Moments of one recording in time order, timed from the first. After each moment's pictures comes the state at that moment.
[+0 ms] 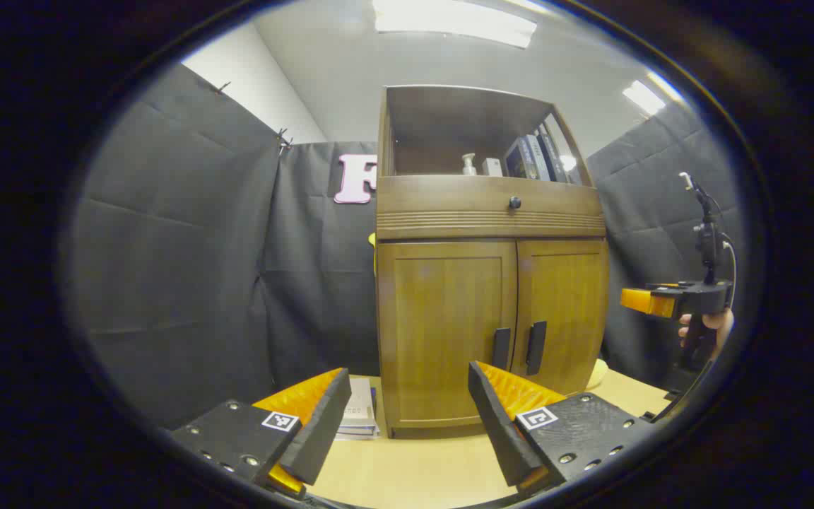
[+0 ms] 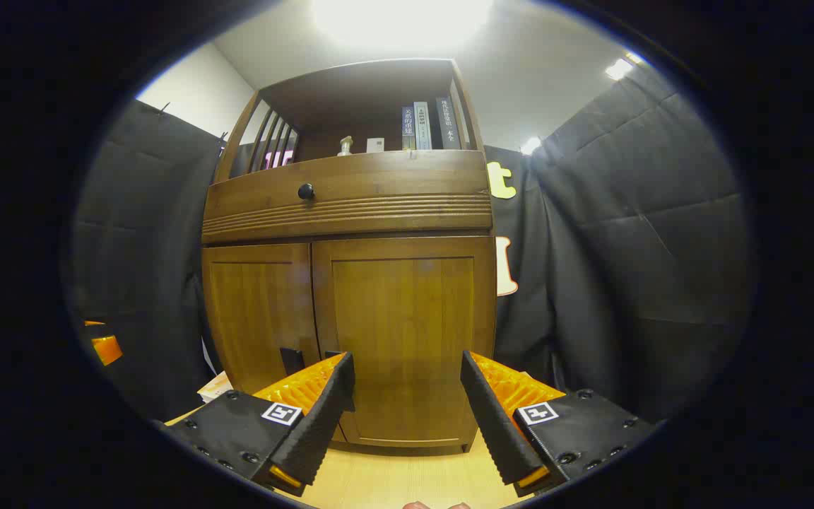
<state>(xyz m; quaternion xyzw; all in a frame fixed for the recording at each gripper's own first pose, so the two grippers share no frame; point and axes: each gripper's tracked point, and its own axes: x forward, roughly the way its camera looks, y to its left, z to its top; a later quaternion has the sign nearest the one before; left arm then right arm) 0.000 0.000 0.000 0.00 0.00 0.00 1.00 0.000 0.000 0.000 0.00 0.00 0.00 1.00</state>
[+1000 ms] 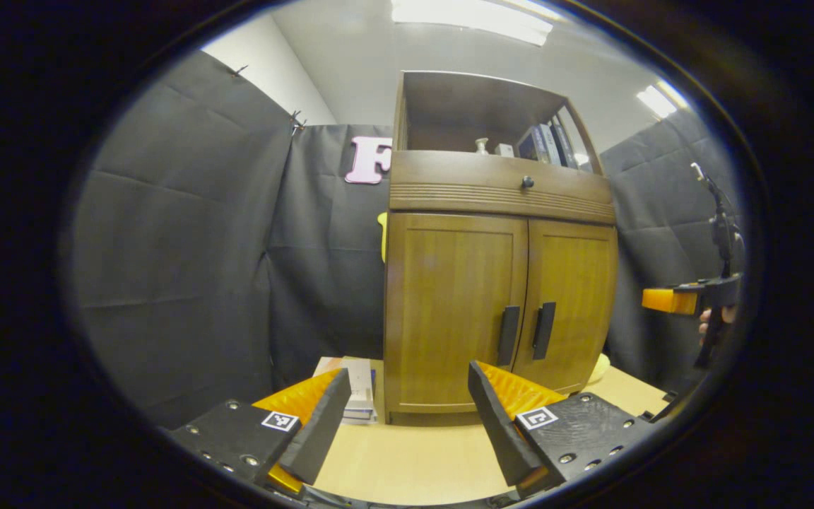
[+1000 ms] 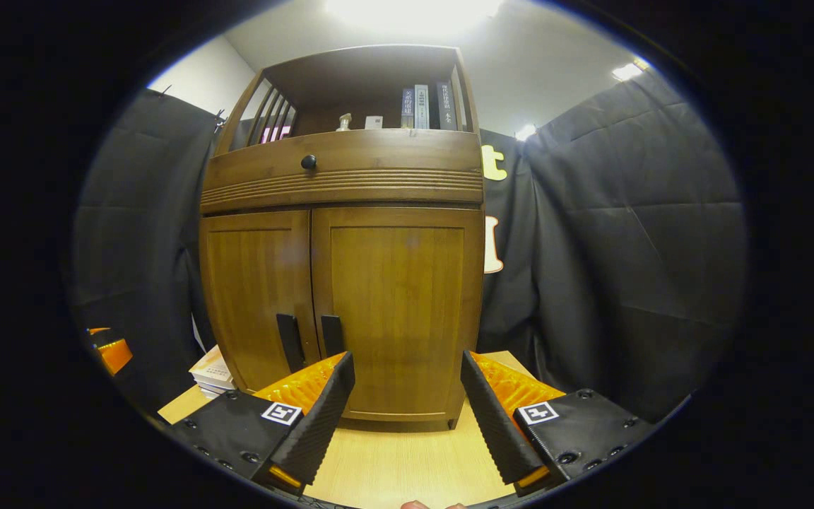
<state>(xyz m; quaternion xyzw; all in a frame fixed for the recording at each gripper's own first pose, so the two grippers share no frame) 0.003 0.006 -0.051 -0.02 0.04 0.02 1.00 -0.028 -0.007 -0.024 -0.02 0.05 -0.03 1.00</state>
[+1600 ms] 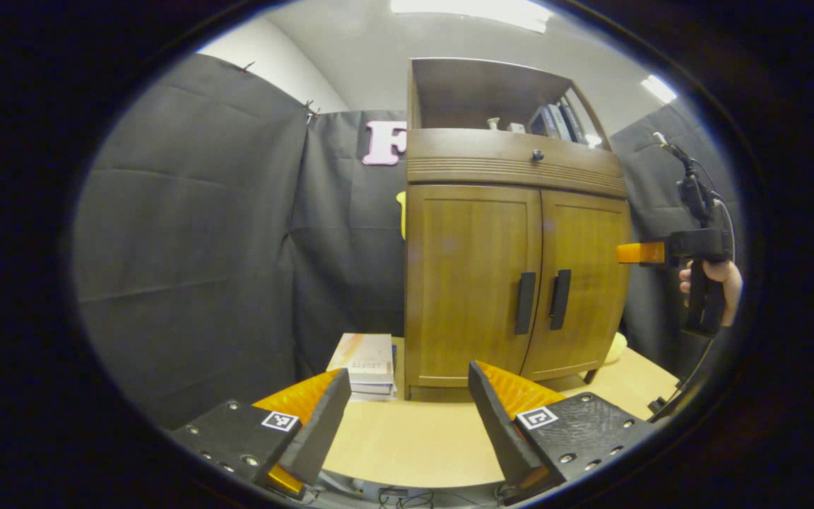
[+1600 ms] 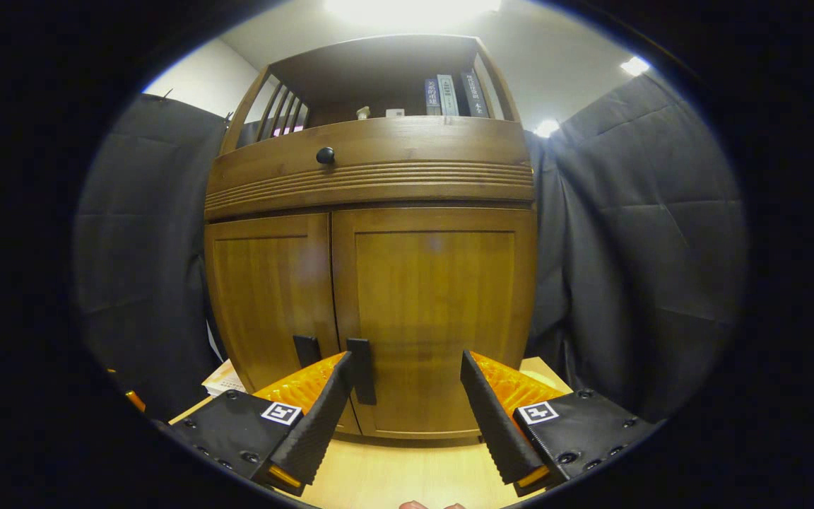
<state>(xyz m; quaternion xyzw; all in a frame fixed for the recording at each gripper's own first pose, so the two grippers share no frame) -0.042 0.022 -0.089 -0.03 0.08 0.07 0.99 0.044 0.047 -0.014 -0.01 0.04 0.03 1.00</state>
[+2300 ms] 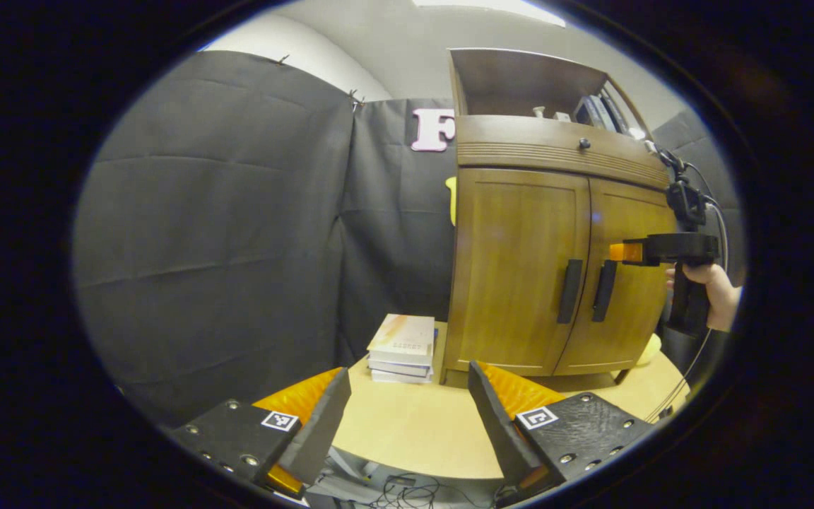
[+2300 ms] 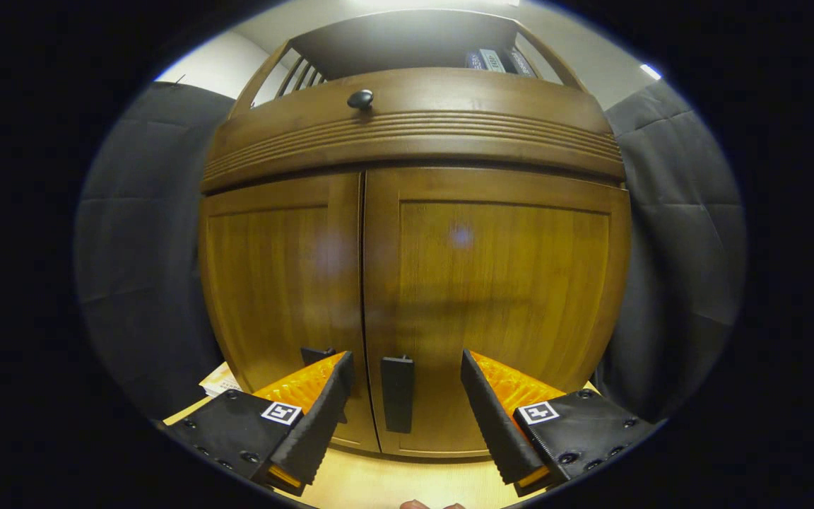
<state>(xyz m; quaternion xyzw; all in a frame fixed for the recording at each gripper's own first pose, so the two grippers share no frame) -0.065 0.040 -0.111 -0.03 0.11 0.17 0.98 0.130 0.098 -0.048 -0.03 0.07 0.06 1.00</state>
